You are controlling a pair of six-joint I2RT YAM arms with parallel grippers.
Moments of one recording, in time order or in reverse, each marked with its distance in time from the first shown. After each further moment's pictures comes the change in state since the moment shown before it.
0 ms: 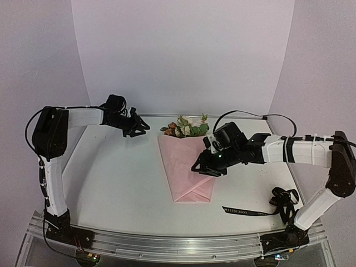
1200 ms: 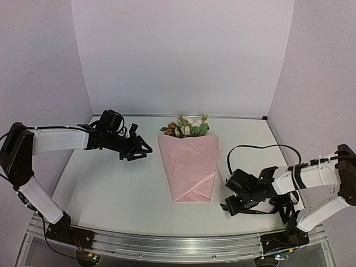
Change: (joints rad) left arm -0.210 -0.493 -0.540 0.081 -0.099 -0.058; right arm 0.137 -0.162 -0.458 -0.190 0.458 -0.223
